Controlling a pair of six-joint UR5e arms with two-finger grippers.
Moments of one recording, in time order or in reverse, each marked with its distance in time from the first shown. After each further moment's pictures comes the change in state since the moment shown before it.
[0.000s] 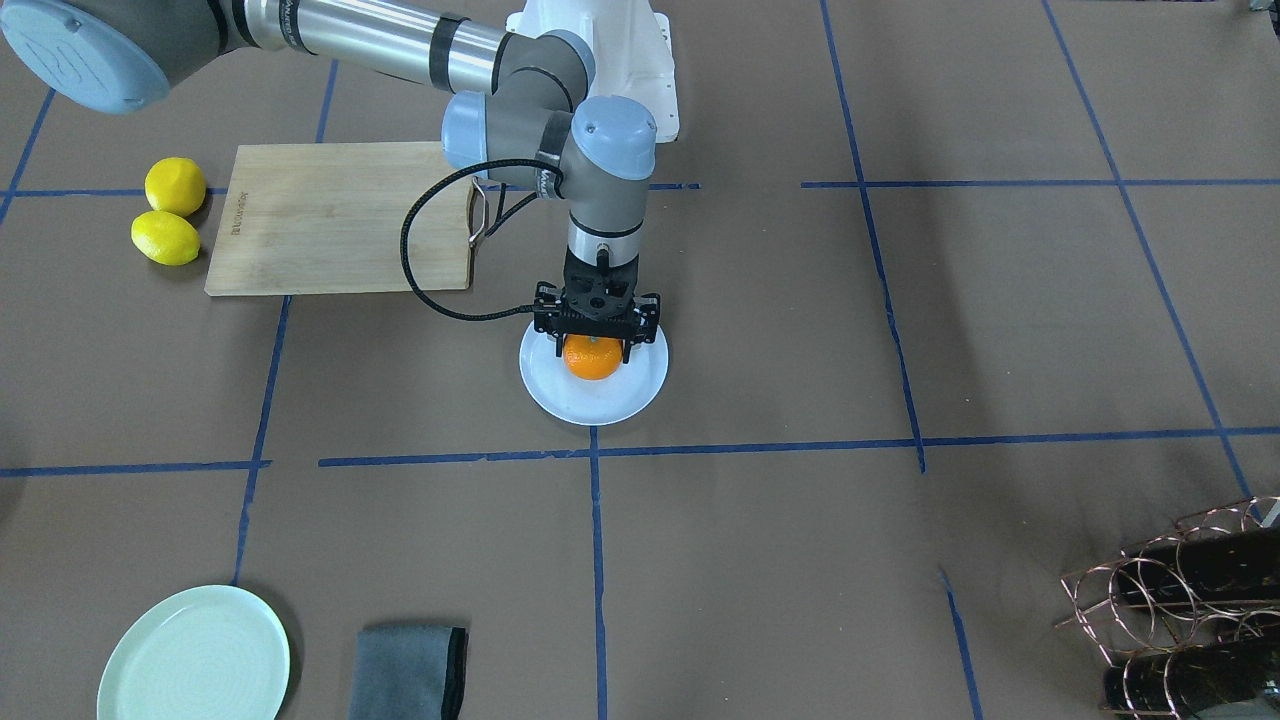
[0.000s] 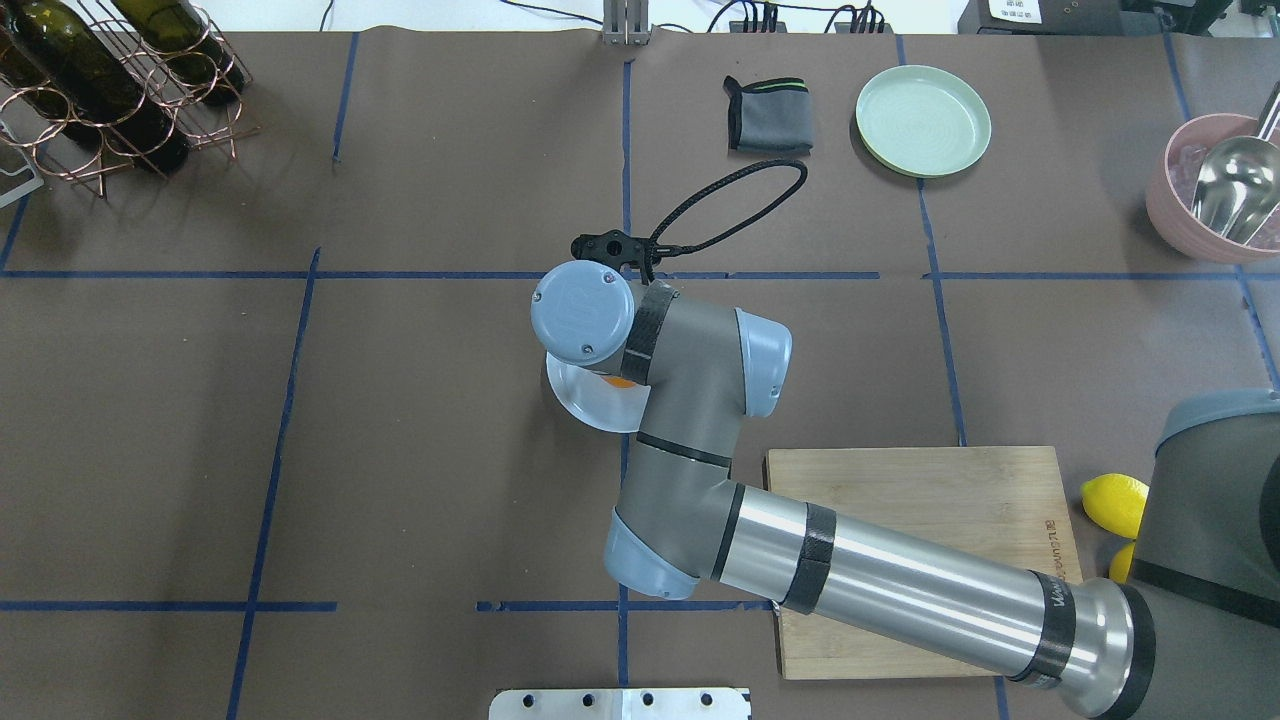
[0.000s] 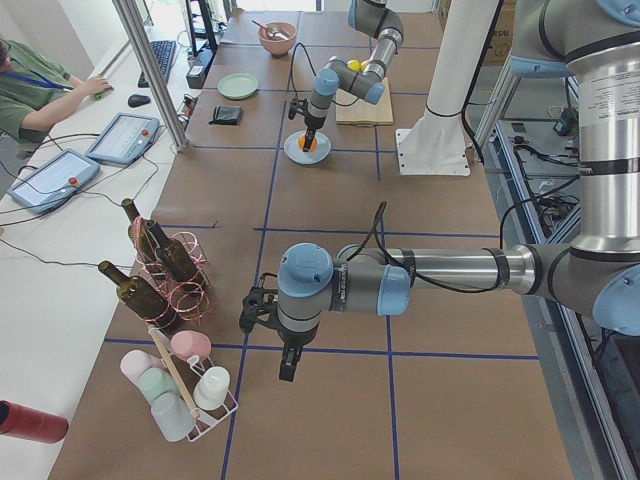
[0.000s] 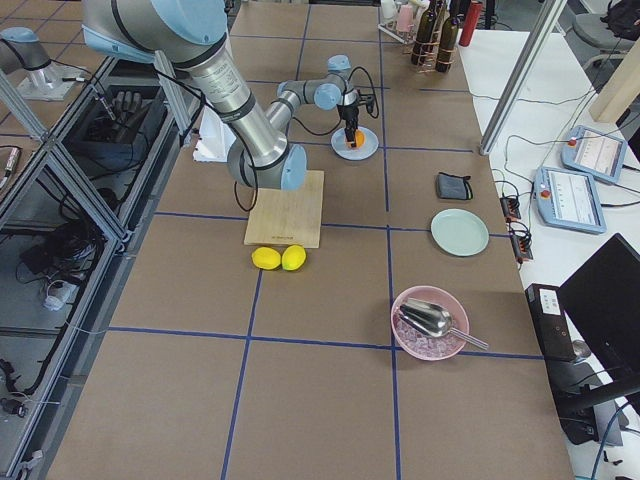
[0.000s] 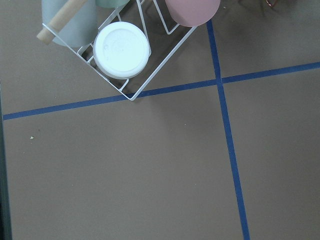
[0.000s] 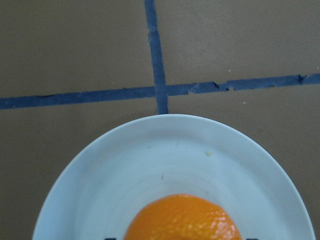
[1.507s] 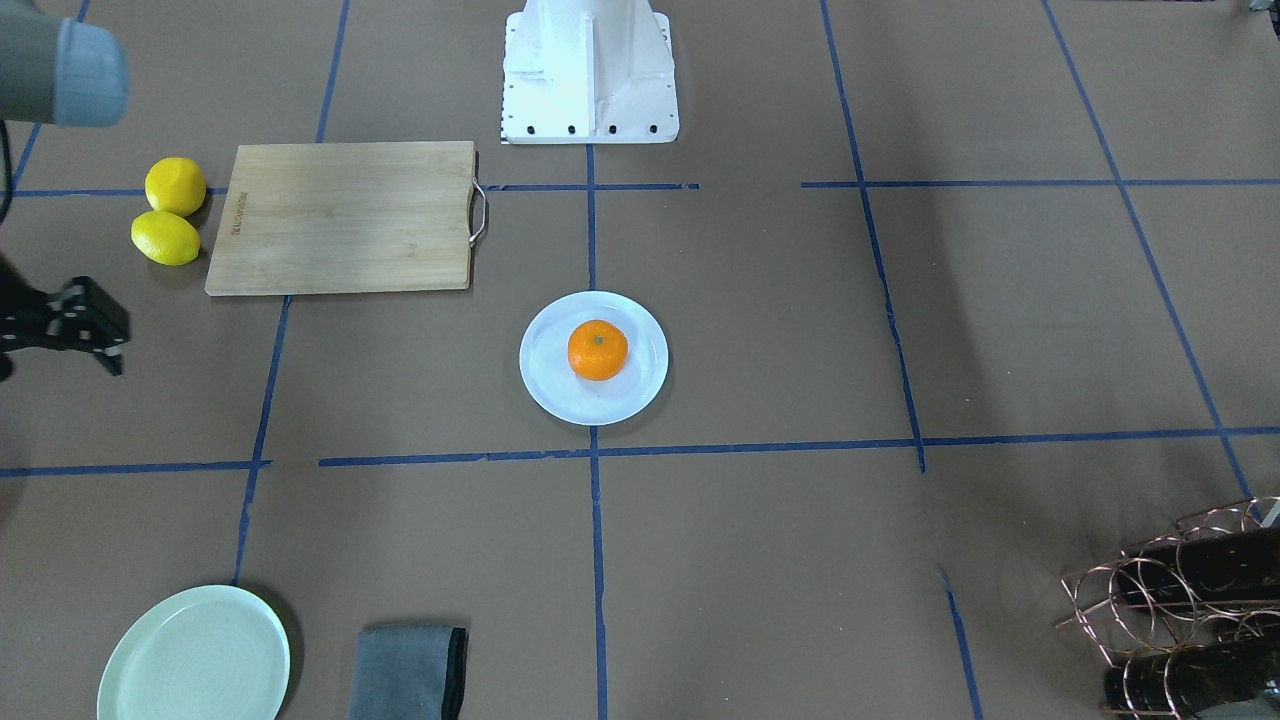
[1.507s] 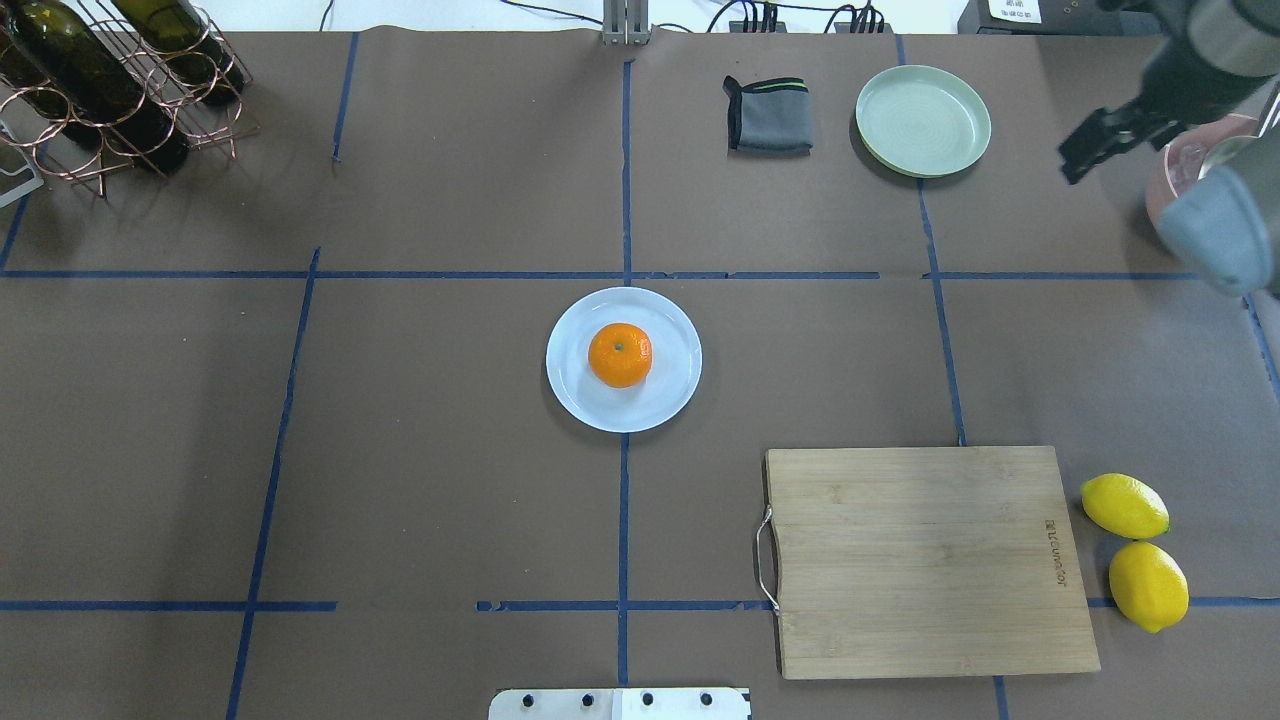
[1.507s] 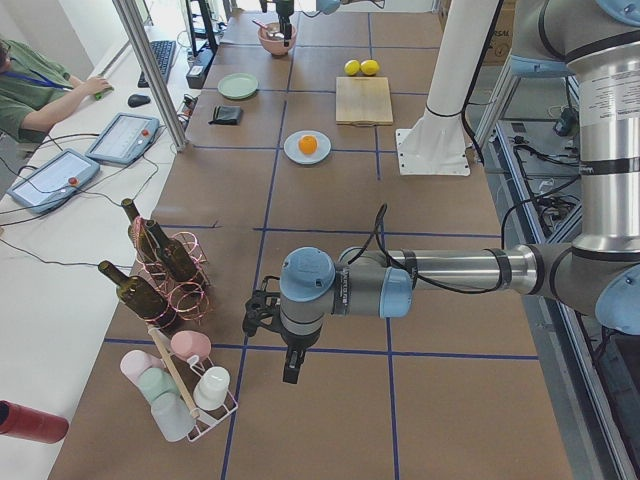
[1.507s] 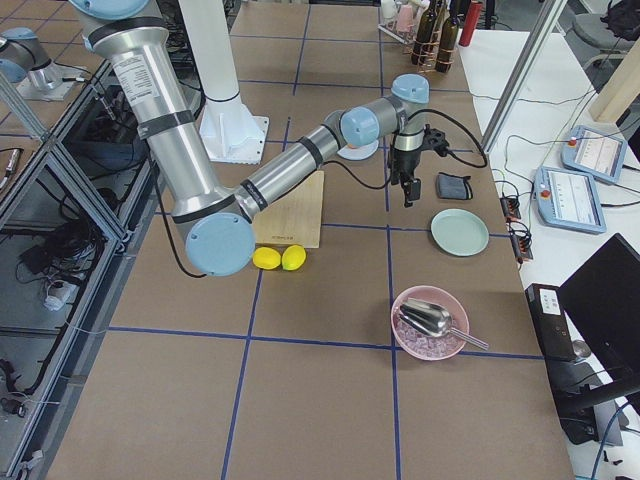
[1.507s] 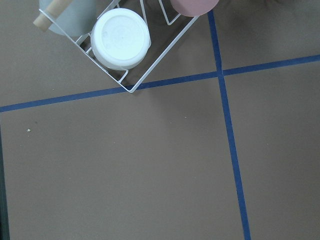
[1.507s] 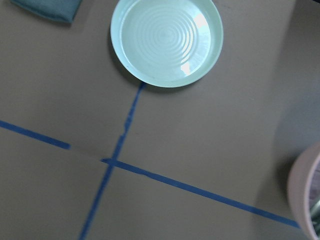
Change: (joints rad) left arm 0.023 0.011 0.004 0.006 -0.029 0.004; right arm 0.787 -0.579 0.497 -0.258 0.568 -1.216
